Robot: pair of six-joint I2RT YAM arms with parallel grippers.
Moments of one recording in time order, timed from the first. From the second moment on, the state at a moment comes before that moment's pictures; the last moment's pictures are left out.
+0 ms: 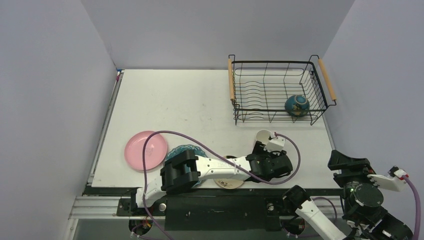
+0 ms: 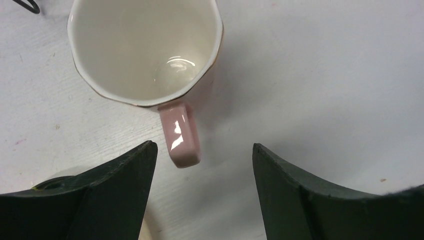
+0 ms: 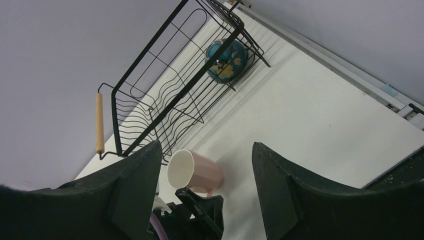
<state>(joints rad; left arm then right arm) -1.43 2.22 1.80 -0.48 -0.79 -0.74 0.59 0.17 1.14 -1.31 0.92 0.94</state>
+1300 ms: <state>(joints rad) -1.30 2.03 1.47 -0.26 -0.56 -0.51 0.72 0.19 1.13 -1.41 0.97 1.06</state>
